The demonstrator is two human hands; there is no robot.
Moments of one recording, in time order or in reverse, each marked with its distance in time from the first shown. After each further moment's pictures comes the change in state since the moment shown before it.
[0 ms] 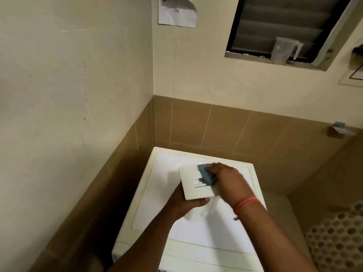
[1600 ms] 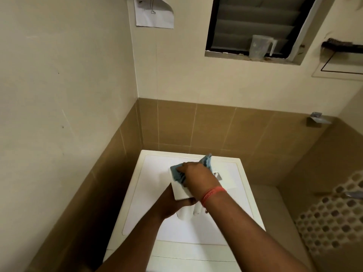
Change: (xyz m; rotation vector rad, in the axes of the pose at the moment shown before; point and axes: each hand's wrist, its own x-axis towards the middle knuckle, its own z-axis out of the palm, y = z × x) left_hand 0.009 0.001 0.008 0.080 -0.156 -0.023; right_hand 0.025 -0.028 0.029 -0.085 -0.060 -0.027
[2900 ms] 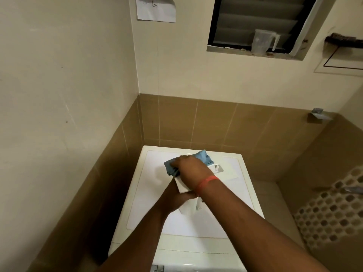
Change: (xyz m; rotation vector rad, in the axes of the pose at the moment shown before) left_hand -0.014 0.013 -0.006 0.000 0.057 -0.065; right_hand 0.004 -0.025 -0.011 0.002 -0.043 -0.088
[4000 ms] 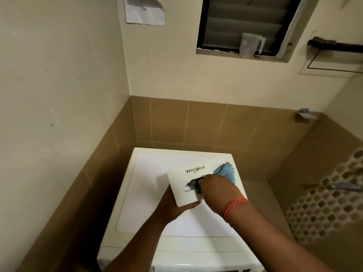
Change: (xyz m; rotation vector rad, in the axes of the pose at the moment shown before) left_hand -0.003 -0.019 0.031 -0.103 -0.028 0.216; right_hand -0.087 0.047 -0.016 -0.357 -0.168 0.154
